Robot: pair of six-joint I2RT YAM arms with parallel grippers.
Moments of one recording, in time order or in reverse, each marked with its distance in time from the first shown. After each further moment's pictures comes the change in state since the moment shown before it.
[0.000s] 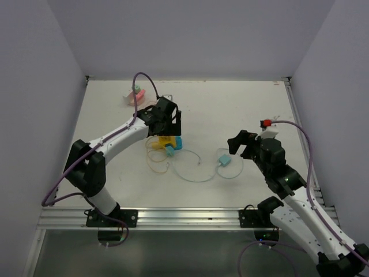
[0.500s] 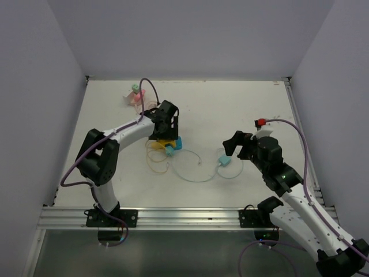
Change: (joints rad) left arm 0.055 0.158 -0.014 0.026 0.005 -0.002; right arm 0.000 0.055 -0.005 0.027 -0.107 -0.001
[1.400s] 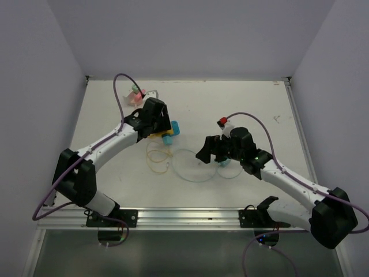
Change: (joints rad) left arm 0.031 -0.257 -0.138 0.169 -0.050 -0.083; right arm 0.105 0.397 0.021 0.220 -0.380 -0.013
